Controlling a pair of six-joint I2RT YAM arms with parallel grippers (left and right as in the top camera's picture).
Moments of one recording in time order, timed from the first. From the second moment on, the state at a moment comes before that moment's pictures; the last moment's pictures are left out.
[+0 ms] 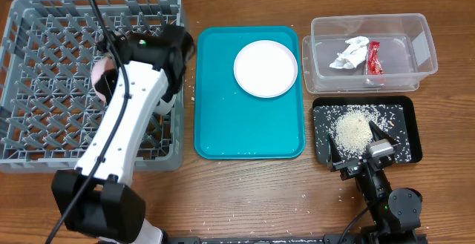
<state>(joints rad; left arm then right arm) -0.23 1.73 1.63 -1.53 -1.09 -0.91 0.15 0.01 0.02 -0.02 -0.13 -0.06</state>
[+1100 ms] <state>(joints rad) -0.14 2.00 1.59 -1.52 -1.23 -0.75 0.15 0.01 0.02 -0.02 -0.13 -0.07</state>
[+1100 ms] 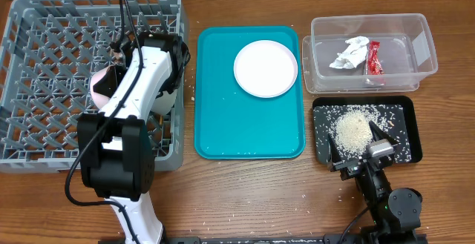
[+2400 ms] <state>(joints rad) -0.40 2.00 1.93 -1.53 -0.73 -0.76 0.15 0.01 0.02 -0.02 -0.13 -0.07</state>
